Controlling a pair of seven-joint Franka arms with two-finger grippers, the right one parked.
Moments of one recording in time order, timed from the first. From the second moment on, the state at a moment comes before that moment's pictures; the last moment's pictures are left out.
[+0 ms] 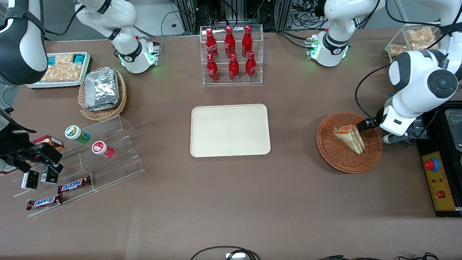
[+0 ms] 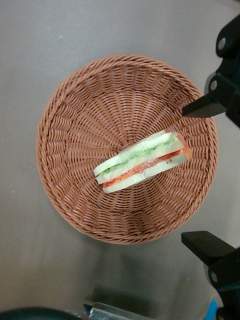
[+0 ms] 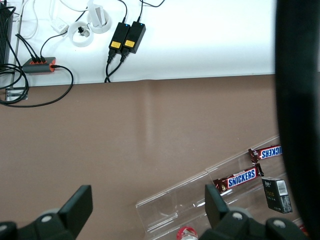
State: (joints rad) arm 0.23 0.00 -0.23 -2.22 0.04 2.15 -0.30
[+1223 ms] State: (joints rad) arm 0.23 0.10 -0.23 -2.47 0.04 2.59 -0.53
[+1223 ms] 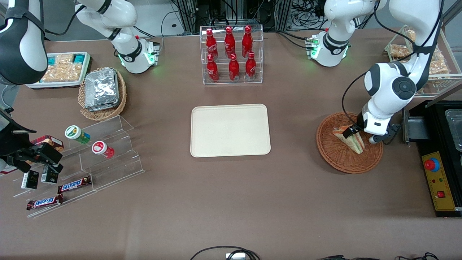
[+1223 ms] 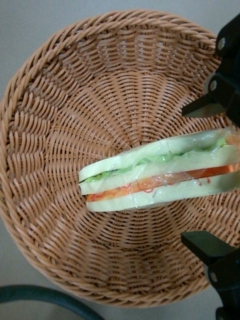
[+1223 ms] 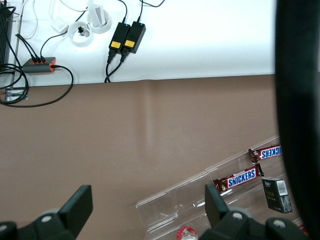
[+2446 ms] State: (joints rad) arm 0.23 0.15 -0.23 -2.46 0.04 2.63 -0.58
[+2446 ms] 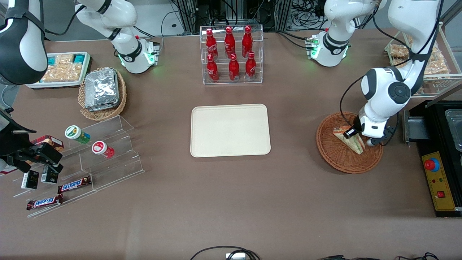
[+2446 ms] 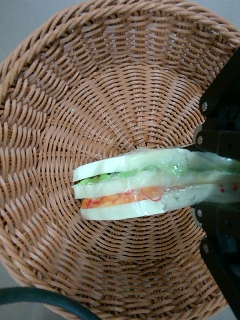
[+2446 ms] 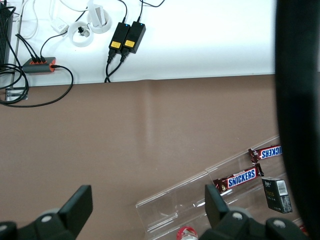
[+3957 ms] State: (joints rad) arm 0.13 0.12 -0.66 -2.00 0.18 2.09 -0.65
